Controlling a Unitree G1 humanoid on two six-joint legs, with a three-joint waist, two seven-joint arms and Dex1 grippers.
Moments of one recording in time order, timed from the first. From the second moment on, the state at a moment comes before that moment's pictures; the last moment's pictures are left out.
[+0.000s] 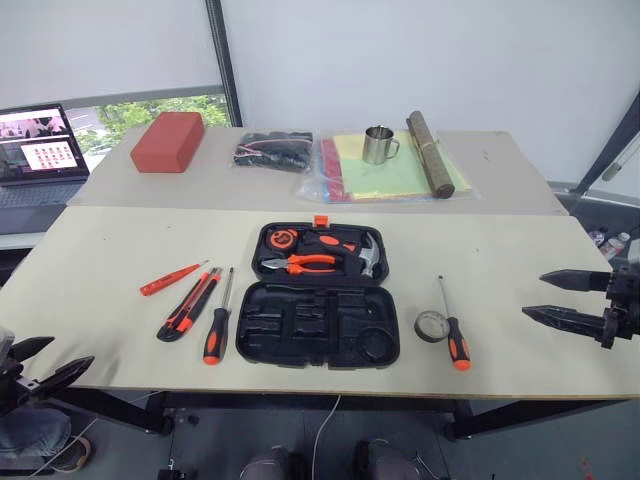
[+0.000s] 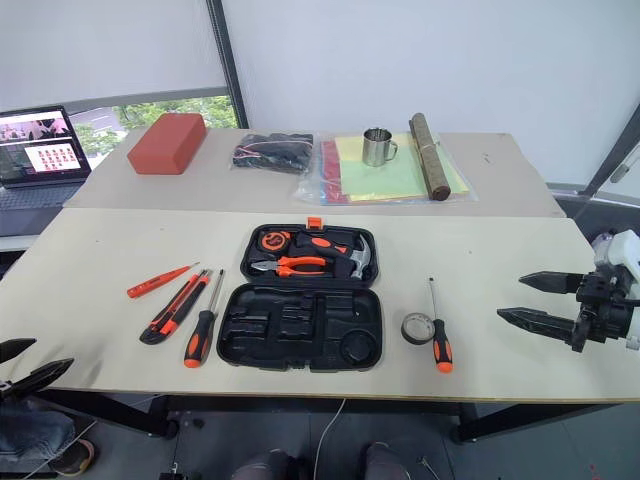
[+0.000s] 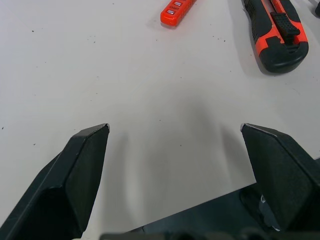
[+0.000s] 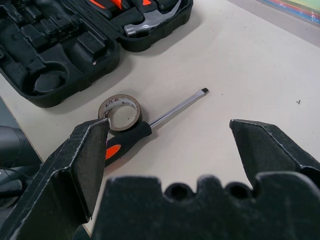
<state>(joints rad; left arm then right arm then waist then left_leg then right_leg) 0.33 0.91 0.73 0.13 -0.44 0.31 -1.04 -0.06 -1.13 -0.48 0.05 0.57 0.49 1.29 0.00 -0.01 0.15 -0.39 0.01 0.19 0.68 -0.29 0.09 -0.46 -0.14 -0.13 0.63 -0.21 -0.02</state>
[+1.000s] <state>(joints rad) -0.03 0.72 0.50 -0.61 -0.90 1.37 -0.31 -0.26 -0.99 -0.24 -0.52 0.81 0.68 1.11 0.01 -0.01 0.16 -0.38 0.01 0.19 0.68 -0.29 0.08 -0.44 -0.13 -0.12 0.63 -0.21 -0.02</state>
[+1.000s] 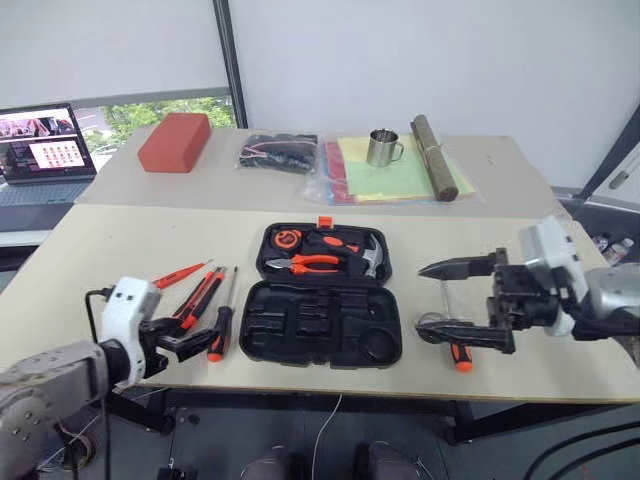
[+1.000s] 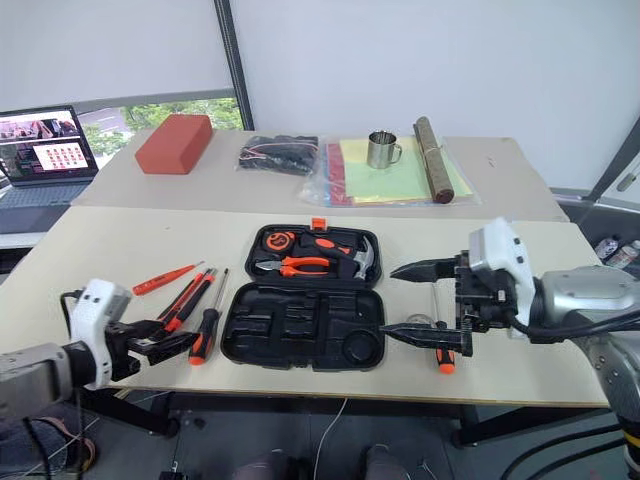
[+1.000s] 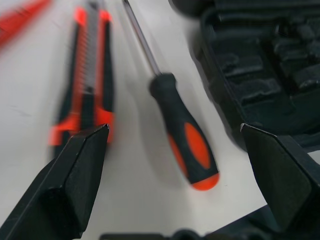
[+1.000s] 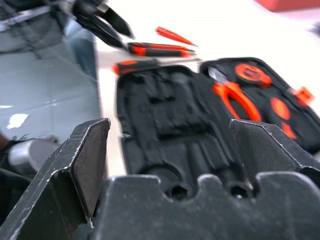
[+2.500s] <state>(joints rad) -0.90 0.68 -0.46 0.41 -0.03 0.07 -1.33 -0.15 -0.93 -0.20 -0.54 0.69 0.64 0.95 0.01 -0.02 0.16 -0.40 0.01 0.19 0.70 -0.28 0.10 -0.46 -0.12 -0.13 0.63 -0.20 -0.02</state>
